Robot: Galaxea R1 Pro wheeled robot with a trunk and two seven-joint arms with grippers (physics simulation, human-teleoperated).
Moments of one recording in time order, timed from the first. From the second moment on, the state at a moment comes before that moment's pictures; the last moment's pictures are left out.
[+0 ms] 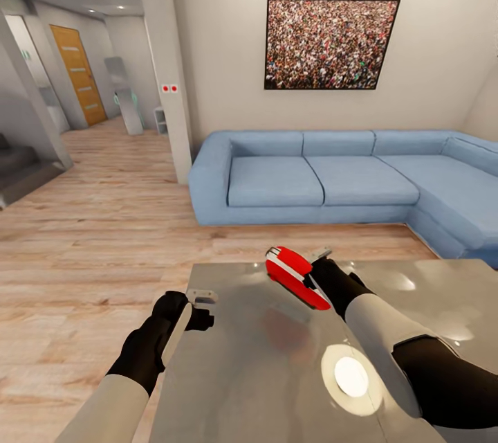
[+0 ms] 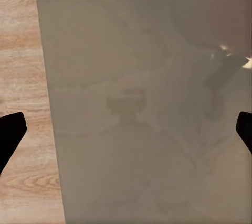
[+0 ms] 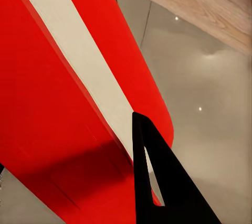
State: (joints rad) left arm -0.61 -0.10 -0.14 -0.99 0.10 1.00 0.15; right arm -1.03 0.05 0.26 -0.35 0.25 0.64 -0.09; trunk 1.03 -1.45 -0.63
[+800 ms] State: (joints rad) left arm -0.61 -0.10 -0.14 -1.00 0.10 1.00 0.15; right arm -0.97 0.16 0.26 -0.35 0.33 0.63 -0.38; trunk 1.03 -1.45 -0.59
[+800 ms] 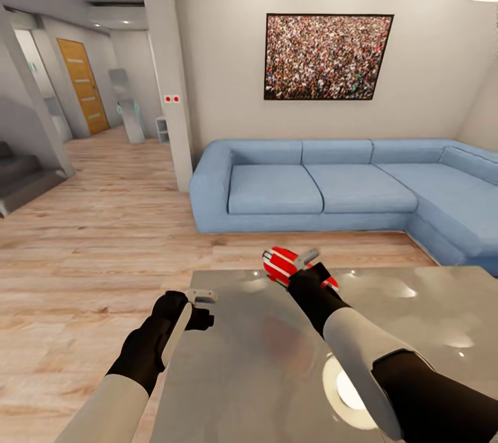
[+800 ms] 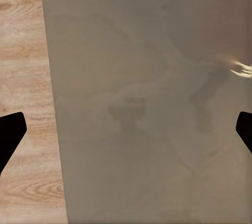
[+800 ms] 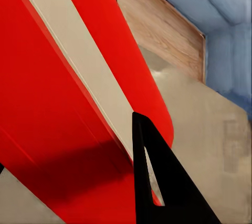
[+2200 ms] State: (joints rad) left arm -0.61 -0.11 -0.14 -1.00 0.10 1.00 0.15; right arm -0.71 0.17 0.34 -0.35 0.44 0.42 -0.83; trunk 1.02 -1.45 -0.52
